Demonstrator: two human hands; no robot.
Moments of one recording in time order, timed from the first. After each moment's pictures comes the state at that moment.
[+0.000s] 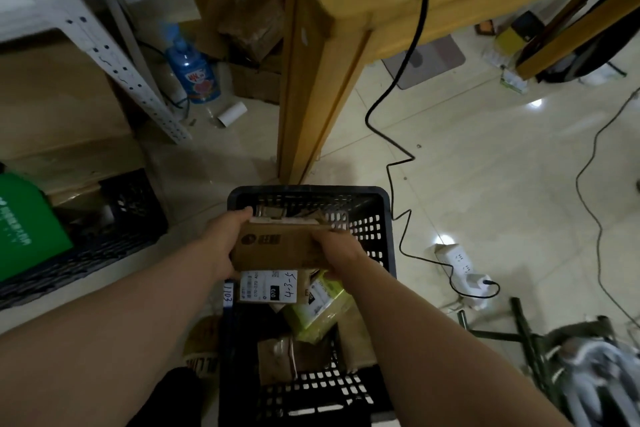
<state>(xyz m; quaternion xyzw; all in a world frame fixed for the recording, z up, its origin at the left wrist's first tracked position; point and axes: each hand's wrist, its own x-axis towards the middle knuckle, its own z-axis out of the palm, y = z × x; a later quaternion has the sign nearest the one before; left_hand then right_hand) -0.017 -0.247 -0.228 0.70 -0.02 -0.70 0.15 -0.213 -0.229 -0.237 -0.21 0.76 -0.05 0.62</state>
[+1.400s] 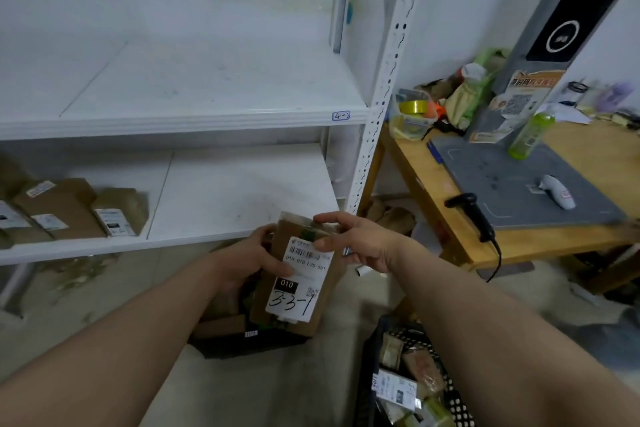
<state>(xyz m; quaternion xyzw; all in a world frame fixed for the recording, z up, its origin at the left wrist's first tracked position) 0.362 -0.075 0.265 0.61 -0.31 -0.66 0.31 0.143 -0.180 0.275 -0.56 0.45 -0.09 0.69</state>
